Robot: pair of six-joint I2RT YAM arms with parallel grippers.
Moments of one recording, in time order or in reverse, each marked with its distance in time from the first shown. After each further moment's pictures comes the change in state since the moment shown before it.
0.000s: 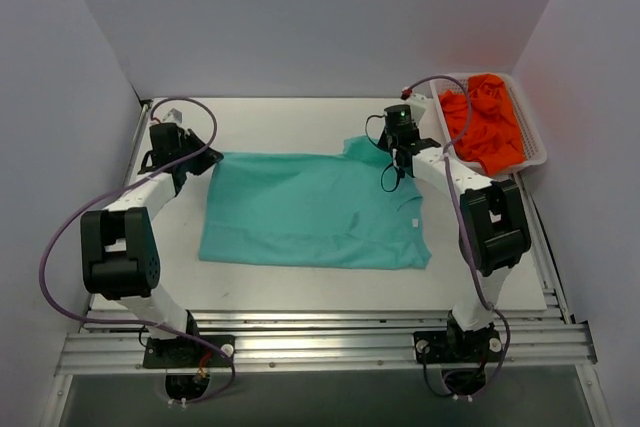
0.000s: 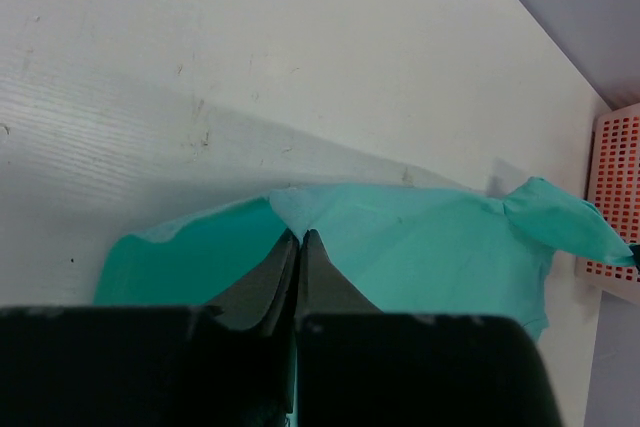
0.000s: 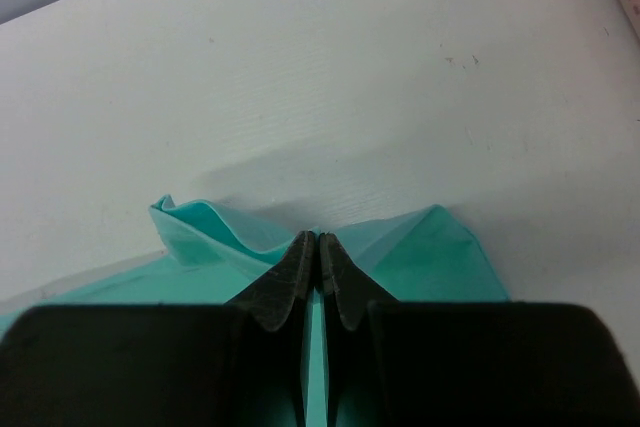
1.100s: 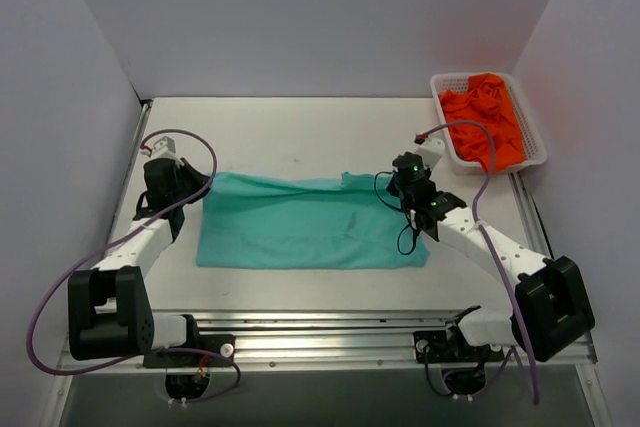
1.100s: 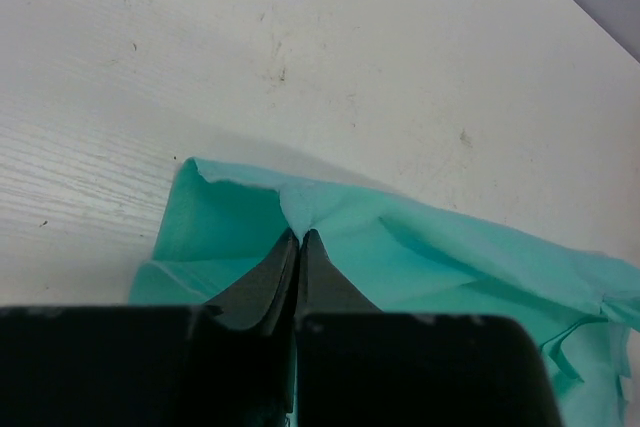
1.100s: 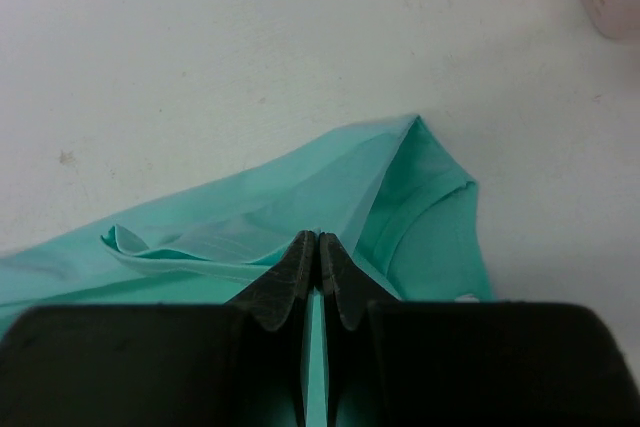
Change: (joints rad) left arm -0.006 -0.372 -0.401 0.126 -0.148 0.103; right arm 0.162 -0.551 -0.507 -0.018 0.144 0.087
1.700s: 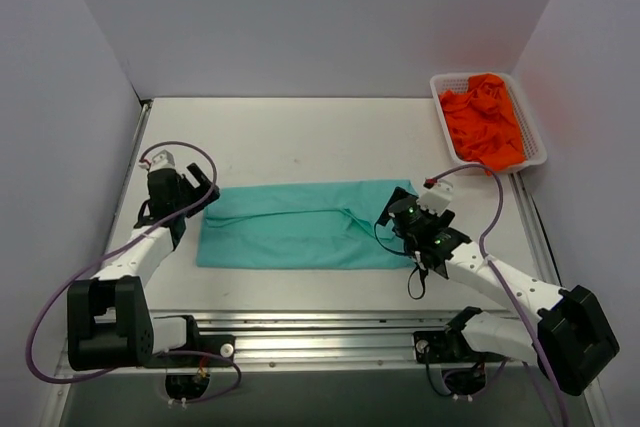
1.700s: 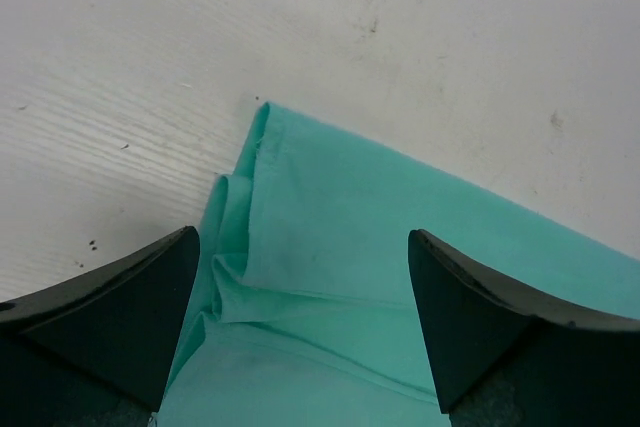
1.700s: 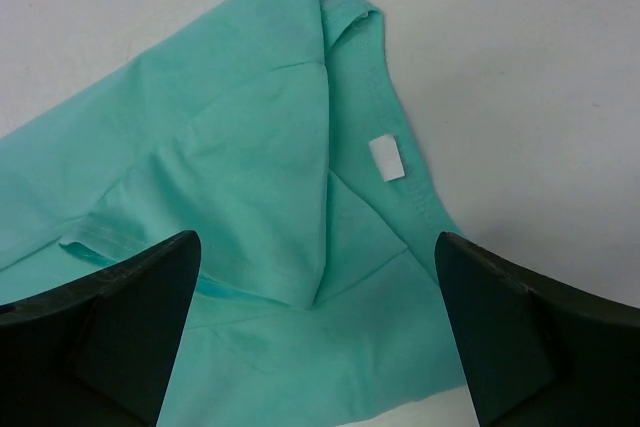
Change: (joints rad) left arm -0.009 -0.043 -0.059 -0.083 -0.104 0.023; right arm 0.135 -0.203 -0.274 -0.156 0.140 0.254
